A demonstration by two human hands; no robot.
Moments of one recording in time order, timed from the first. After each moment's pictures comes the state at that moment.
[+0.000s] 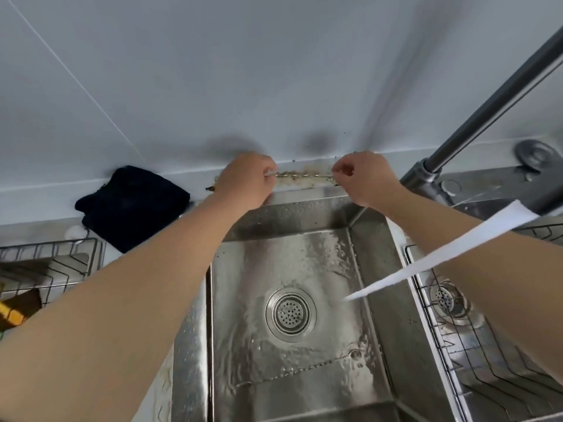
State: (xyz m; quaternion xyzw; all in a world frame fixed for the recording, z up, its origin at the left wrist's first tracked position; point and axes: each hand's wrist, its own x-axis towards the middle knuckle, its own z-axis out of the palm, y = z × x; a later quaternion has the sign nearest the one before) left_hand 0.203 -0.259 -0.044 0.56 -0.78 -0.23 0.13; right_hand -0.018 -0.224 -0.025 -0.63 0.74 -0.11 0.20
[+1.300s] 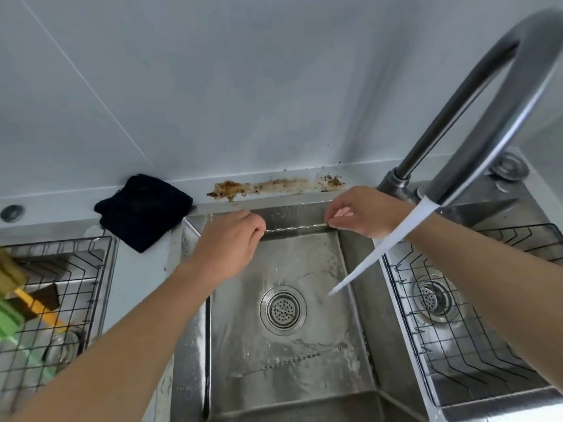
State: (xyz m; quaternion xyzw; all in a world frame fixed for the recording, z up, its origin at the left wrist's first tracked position) left_hand 0.234 -0.150 -0.014 0.45 -0.87 -0.13 0.15; right_hand -0.035 -0.161 0.029 -0.73 0.60 0.00 0.33
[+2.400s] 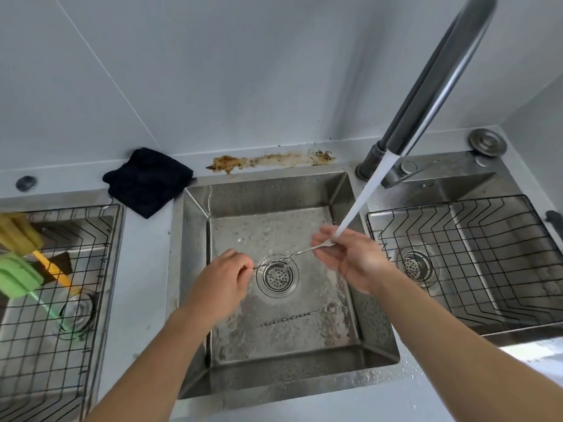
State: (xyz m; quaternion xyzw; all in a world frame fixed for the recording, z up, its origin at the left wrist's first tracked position) left_hand 0.251 -0.027 -0.034 0.55 -0.79 -0.26 0.09; right_hand -0.006 -0.033 -0.026 -0.06 0.56 -0.45 0.69
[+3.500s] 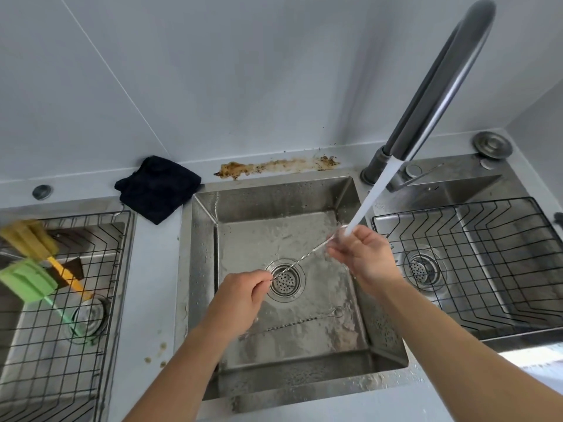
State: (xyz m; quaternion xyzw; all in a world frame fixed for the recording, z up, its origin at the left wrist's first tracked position) left_hand 0.243 -0.009 -0.042 0.54 -0.74 -0.35 0.16; right_hand -0.004 -0.026 -0.027 -0.19 0.60 -0.51 0.59
